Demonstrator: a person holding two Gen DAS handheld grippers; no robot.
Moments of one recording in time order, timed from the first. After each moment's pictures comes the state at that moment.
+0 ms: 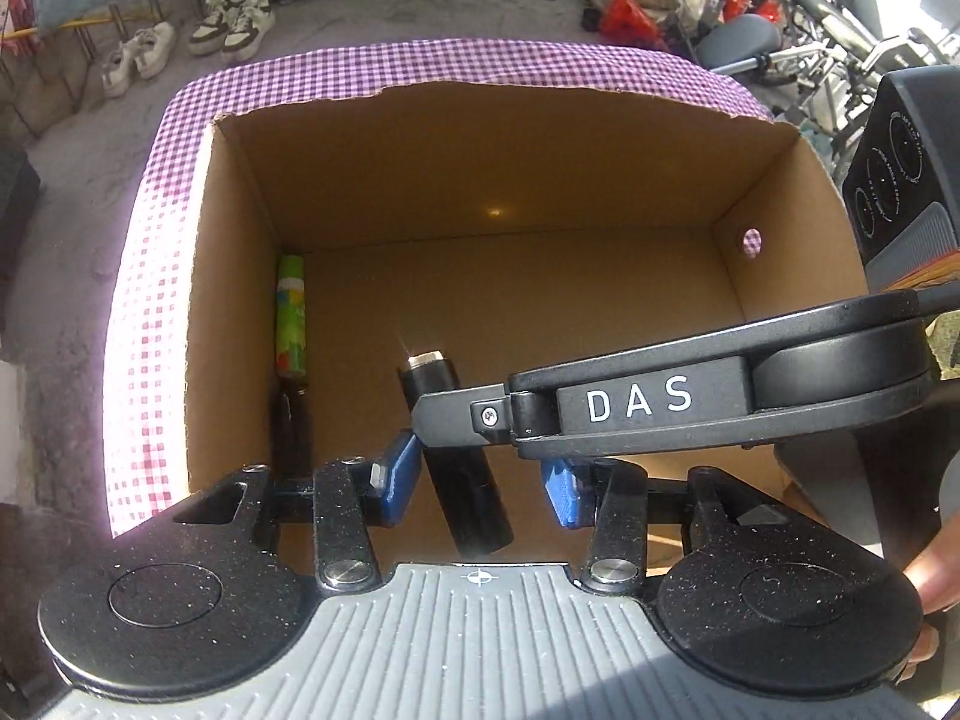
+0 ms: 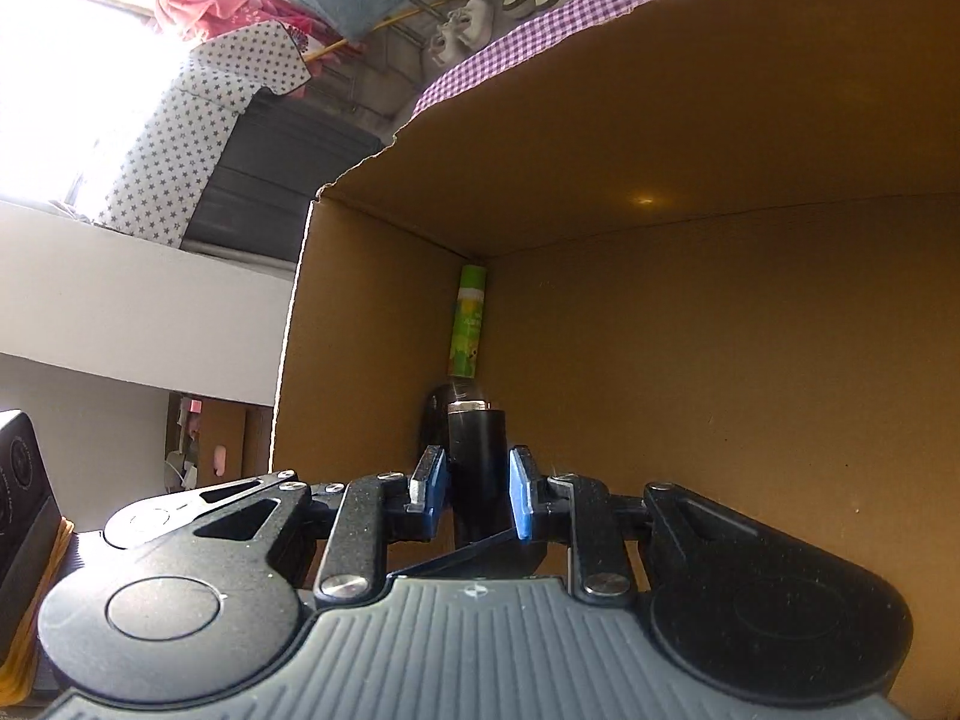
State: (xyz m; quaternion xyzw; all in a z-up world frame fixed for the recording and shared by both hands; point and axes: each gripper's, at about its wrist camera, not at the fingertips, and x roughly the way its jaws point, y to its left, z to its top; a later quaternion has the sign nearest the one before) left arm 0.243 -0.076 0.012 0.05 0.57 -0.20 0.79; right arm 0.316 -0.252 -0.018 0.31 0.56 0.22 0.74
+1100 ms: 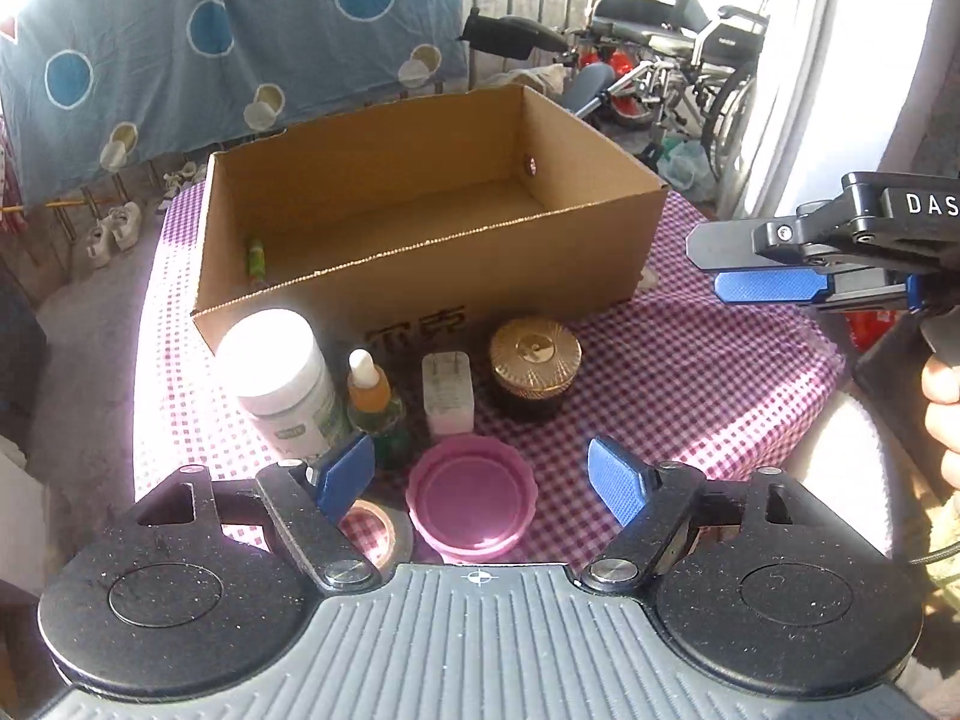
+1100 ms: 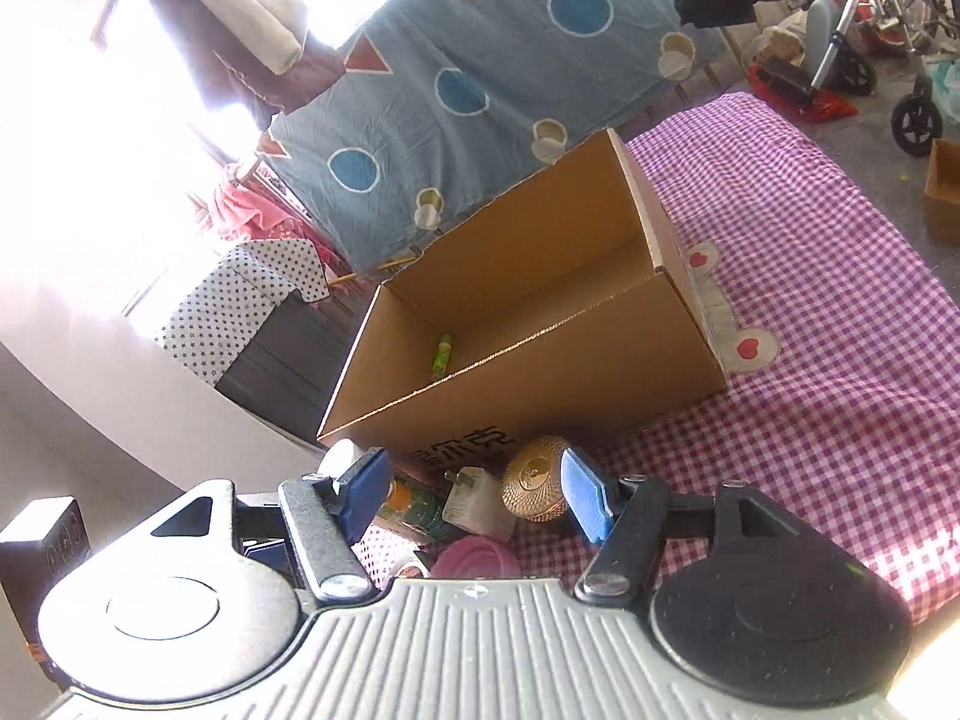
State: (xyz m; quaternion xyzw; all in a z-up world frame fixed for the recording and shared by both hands) left arm 0.030 -0.062 0.031 0.13 0.41 -0.28 0.86; right arm 0.005 -0.333 0.036 0.33 0.32 0.11 0.88
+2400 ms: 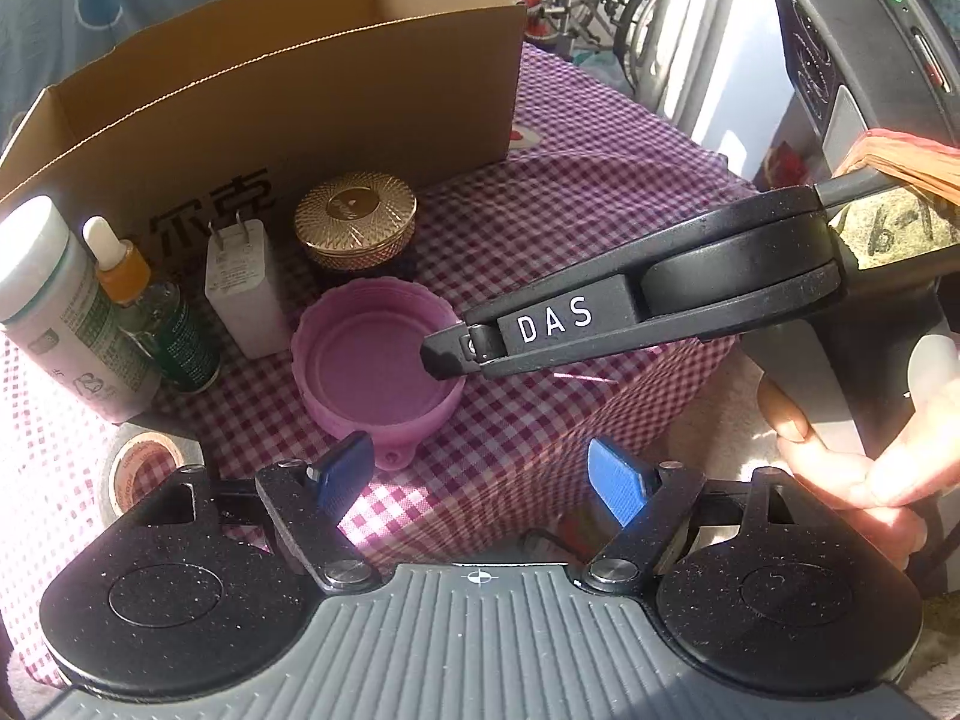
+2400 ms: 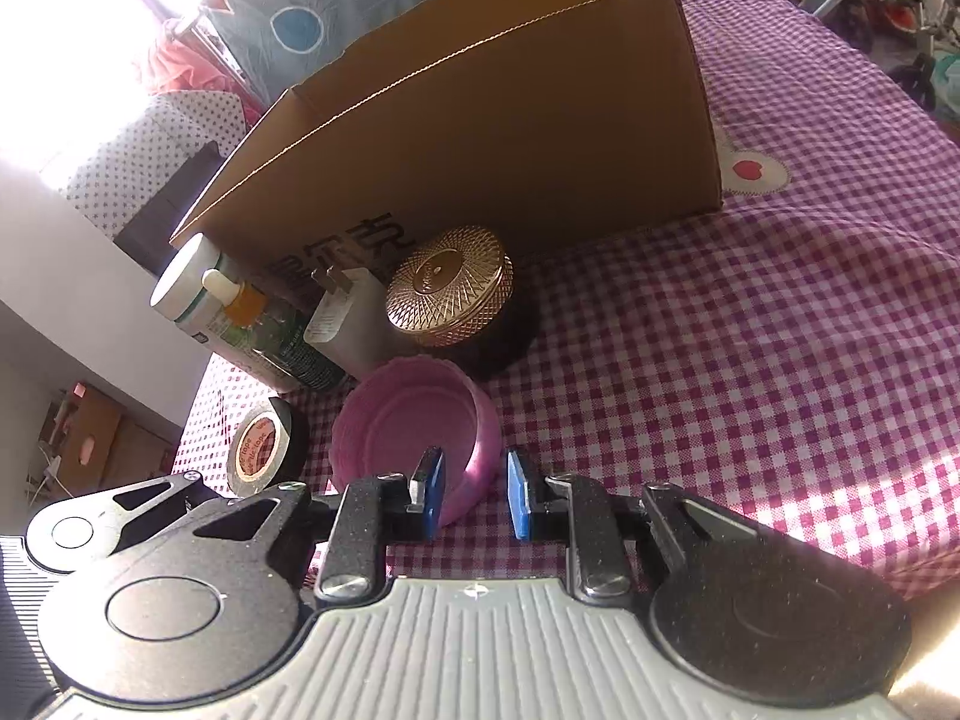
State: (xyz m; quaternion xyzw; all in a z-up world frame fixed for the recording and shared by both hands) left arm 0.008 -0.118 -0.043 0.16 0.44 -0.36 0.81; right arm 0.018 -0.284 -0.045 0.23 0.44 0.08 0.87
